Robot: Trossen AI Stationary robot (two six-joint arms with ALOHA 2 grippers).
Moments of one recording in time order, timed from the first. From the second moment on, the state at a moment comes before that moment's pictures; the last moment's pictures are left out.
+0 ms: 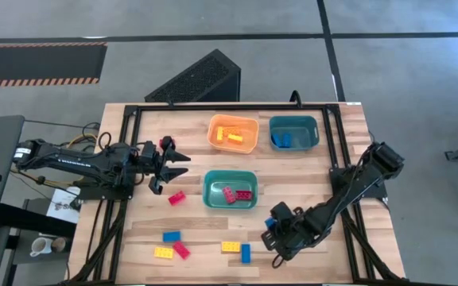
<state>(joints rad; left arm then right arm) -0.05 0.75 0.33 0.64 0.02 -0.22 0.69 1.71 1.18 -0.72 0.39 1.64</state>
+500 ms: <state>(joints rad) -0.05 0.75 0.33 0.63 0.03 -0.23 0.60 1.71 1.18 -0.67 0.42 1.49</state>
